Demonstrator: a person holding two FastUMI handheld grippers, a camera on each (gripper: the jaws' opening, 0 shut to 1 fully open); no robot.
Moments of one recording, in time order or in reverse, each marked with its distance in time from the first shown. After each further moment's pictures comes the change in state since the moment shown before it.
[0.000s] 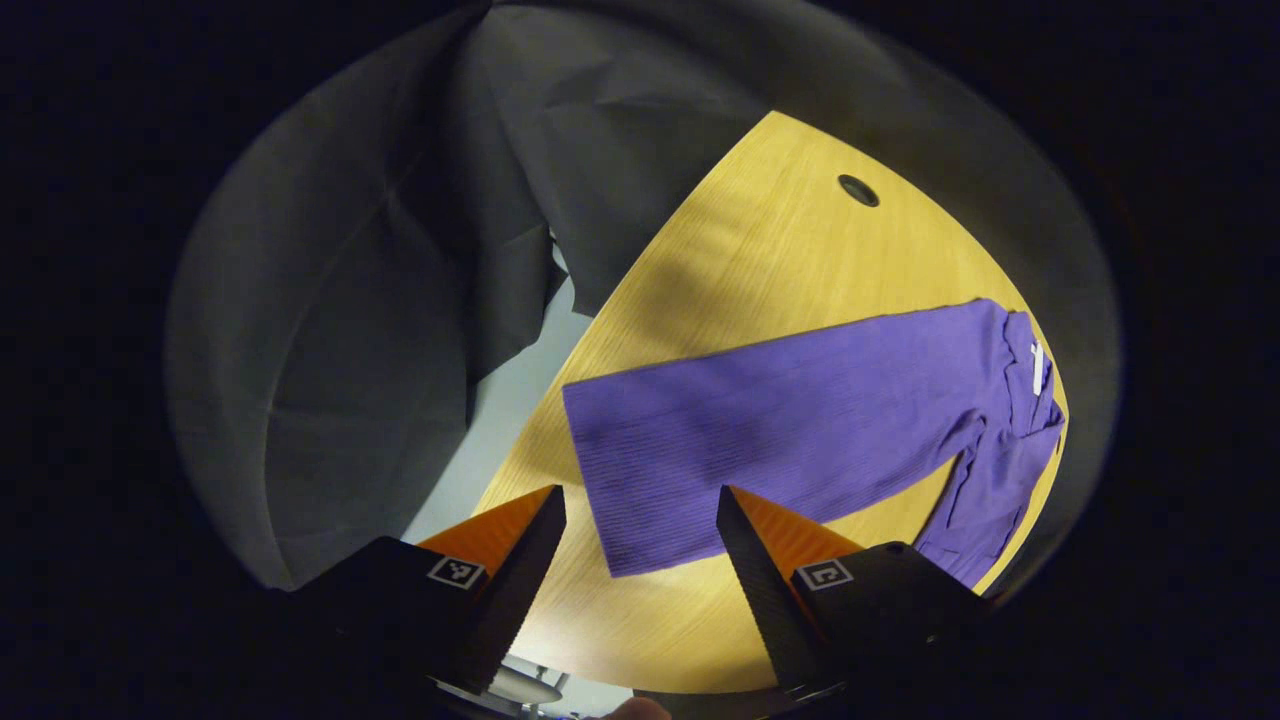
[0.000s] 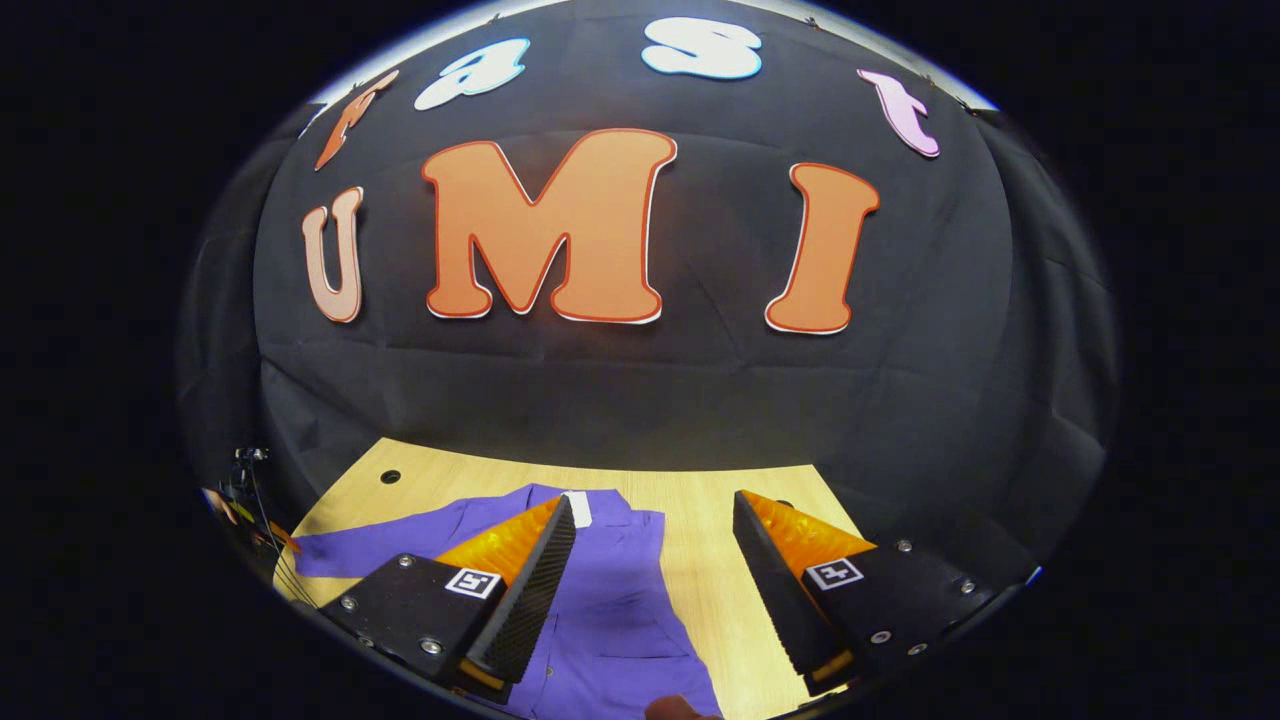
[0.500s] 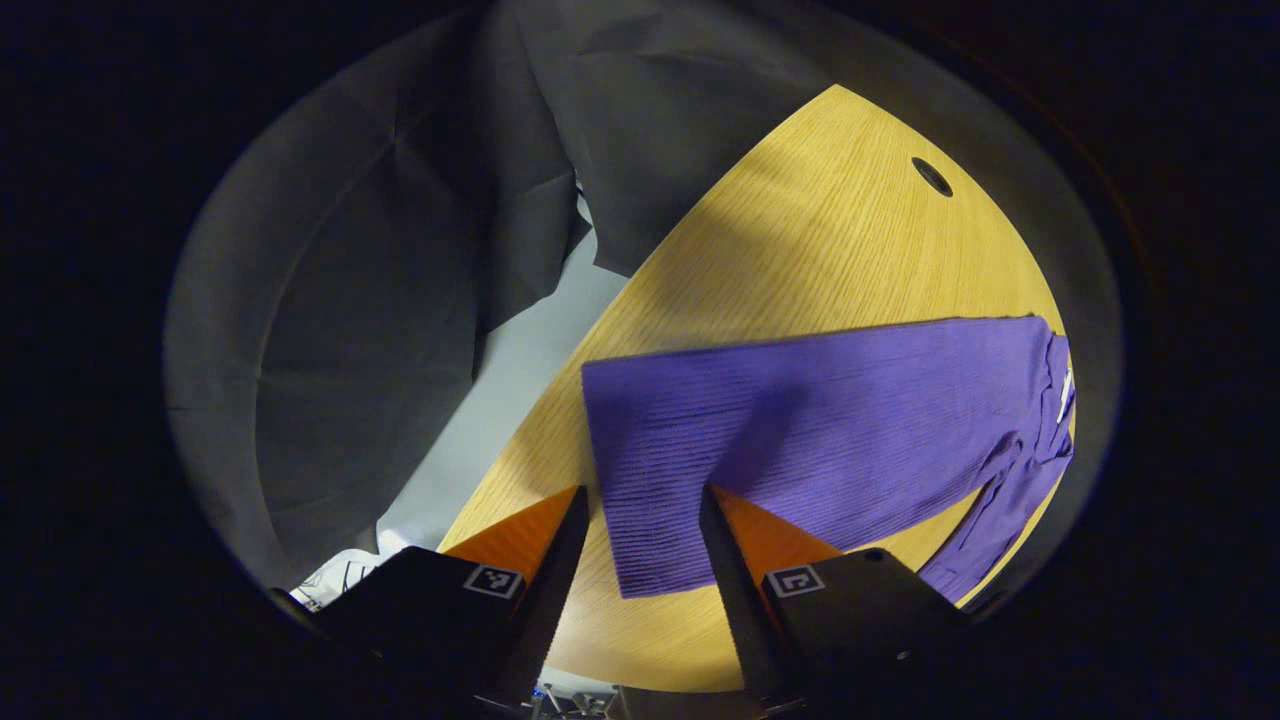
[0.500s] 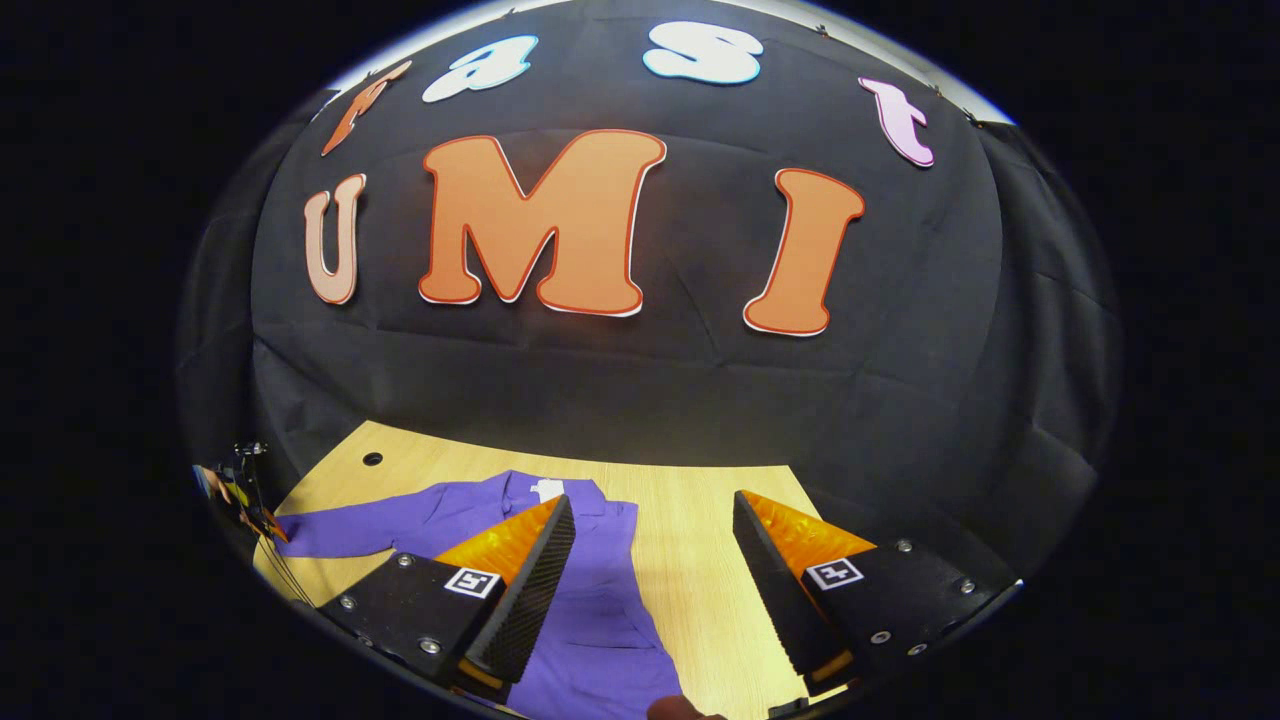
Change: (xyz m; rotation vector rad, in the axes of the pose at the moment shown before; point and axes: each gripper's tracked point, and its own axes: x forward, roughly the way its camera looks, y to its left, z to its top) left arm 0.026 0.010 -0.006 -0.084 0.123 0.052; right arm -0.011 -0.019 -0.012 -0.043 0.013 -0.034
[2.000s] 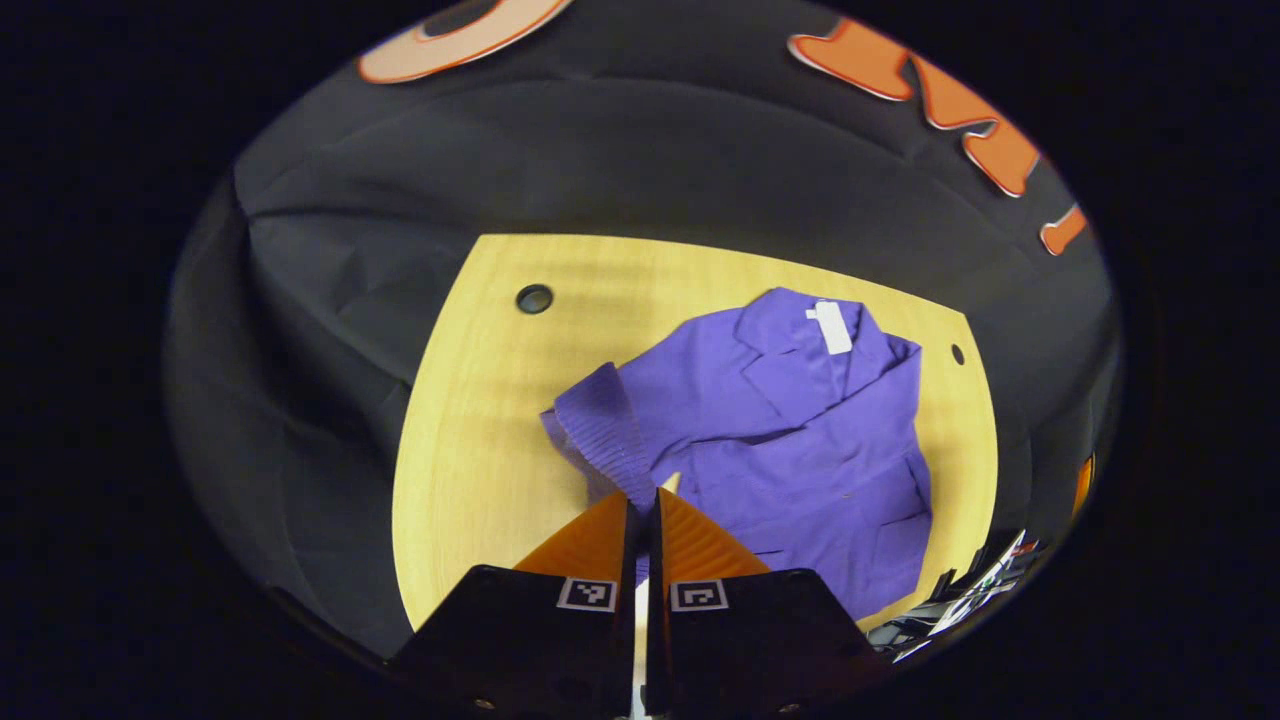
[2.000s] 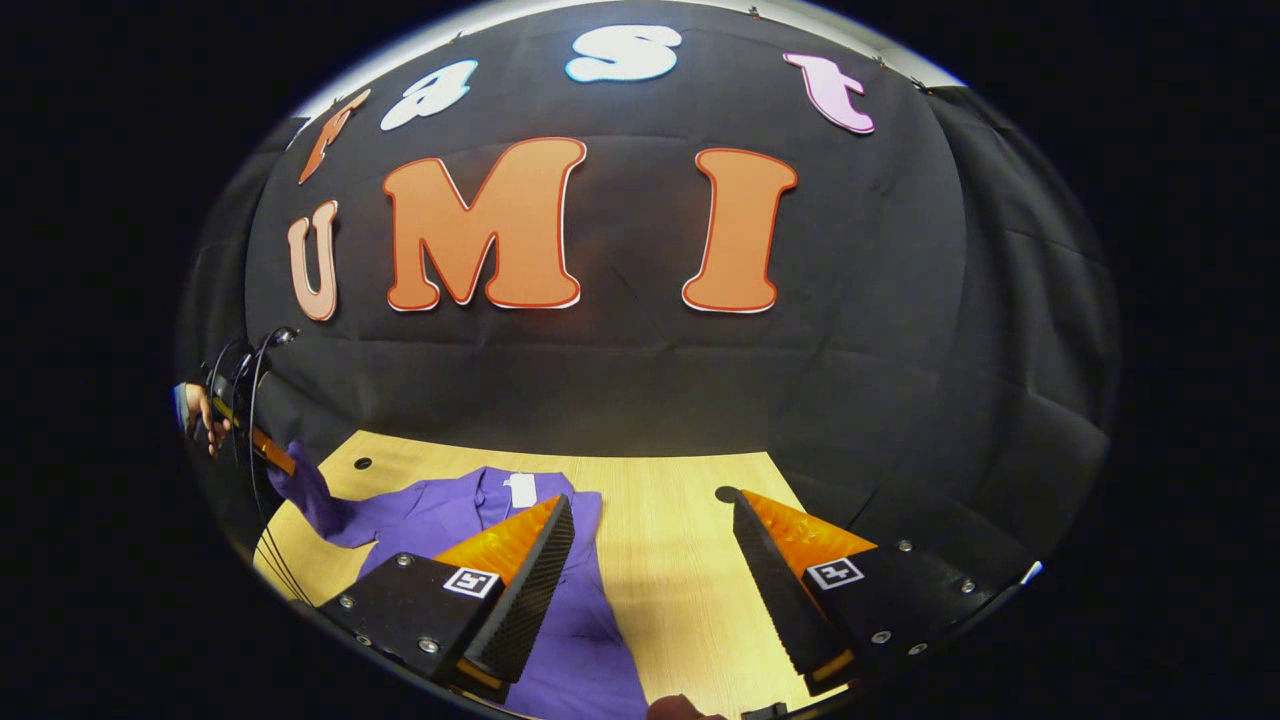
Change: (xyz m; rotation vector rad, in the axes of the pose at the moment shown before) left arm -0.249 -0.273 -0.016 0.570 -0.353 -0.220; right arm -0.014 -0.084 -0.031 0.082 -0.017 0.001
